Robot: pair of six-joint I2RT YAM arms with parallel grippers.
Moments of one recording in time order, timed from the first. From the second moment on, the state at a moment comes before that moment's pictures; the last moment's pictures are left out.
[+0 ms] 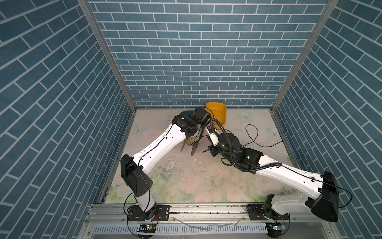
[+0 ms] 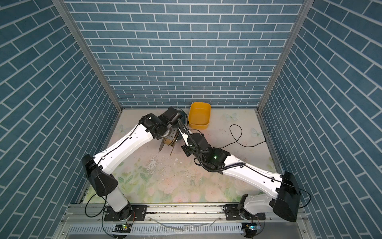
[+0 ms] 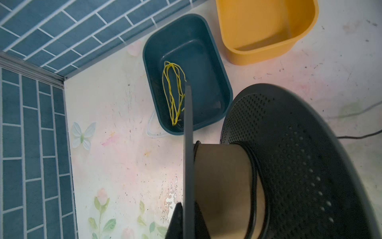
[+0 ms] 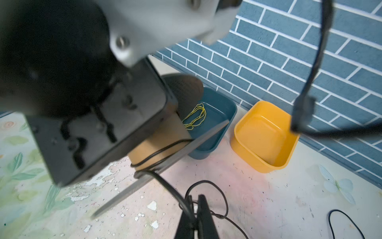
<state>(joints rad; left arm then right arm) -0.75 1.72 1.80 -1.21 -0.44 -0.30 1.03 1.30 1.08 -0.21 0.38 0.02</state>
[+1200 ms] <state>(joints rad) -0.78 1.68 1.73 -1.06 -0.28 -0.10 0.79 1.44 1.19 -0.35 0.27 0.11</state>
